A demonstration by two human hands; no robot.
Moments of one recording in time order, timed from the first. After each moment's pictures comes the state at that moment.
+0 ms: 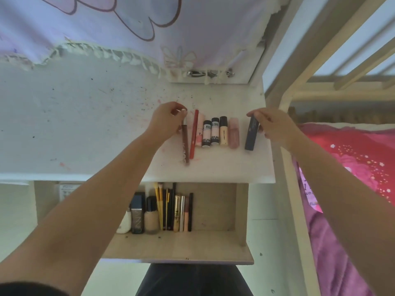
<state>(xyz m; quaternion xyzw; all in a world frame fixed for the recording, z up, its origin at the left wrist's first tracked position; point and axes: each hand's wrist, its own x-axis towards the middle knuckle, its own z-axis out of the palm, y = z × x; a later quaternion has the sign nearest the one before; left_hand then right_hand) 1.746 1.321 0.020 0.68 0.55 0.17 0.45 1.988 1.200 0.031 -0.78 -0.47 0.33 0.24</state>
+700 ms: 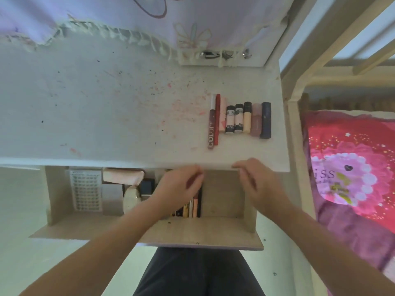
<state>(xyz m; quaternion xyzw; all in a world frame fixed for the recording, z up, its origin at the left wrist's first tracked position) 1.665 1.180 -0.010 0.82 0.39 0.07 0.41 1.874 1.087 0.005 -0.69 -0.62 0.23 0.30</state>
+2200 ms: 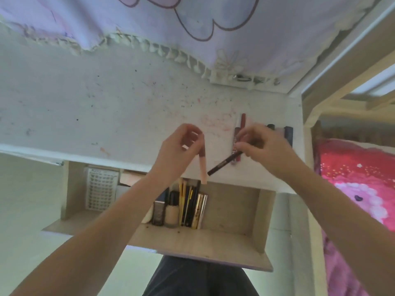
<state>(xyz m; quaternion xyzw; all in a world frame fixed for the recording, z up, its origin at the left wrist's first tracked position) 1.652 1.247 0.049 0.65 0.48 0.27 0.53 1.866 1.192 0.078 -0.66 -0.54 0.42 0.31</state>
